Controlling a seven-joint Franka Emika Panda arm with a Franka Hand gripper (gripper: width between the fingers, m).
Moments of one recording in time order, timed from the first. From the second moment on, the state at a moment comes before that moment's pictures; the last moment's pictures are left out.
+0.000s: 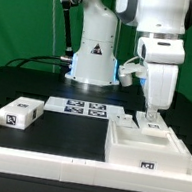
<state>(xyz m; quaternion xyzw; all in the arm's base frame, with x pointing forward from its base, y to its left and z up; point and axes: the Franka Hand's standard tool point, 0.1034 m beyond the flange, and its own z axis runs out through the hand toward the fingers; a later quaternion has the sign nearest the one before) 0.496 0.103 0.057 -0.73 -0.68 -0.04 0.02</state>
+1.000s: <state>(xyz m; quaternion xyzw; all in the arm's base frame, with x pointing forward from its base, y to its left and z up) 0.563 0.106 0.060 -0.74 -0.67 -0.06 0.02</state>
